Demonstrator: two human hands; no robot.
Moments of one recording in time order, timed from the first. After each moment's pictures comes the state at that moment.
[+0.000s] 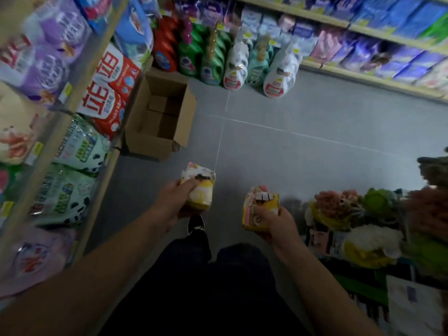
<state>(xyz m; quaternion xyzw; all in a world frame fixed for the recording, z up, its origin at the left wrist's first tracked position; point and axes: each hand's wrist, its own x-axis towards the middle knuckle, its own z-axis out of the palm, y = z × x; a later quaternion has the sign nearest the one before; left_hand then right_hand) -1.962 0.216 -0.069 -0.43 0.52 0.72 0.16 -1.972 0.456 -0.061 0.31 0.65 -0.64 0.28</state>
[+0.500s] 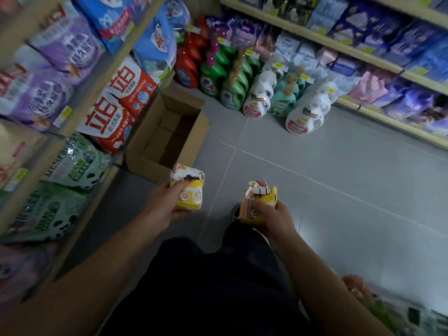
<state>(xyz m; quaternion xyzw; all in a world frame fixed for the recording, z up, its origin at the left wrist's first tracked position) -2.215 0.196 -0.082 -0.53 0.45 0.71 0.06 -2.297 0.425 -0.079 0.22 0.68 -0.60 0.36</state>
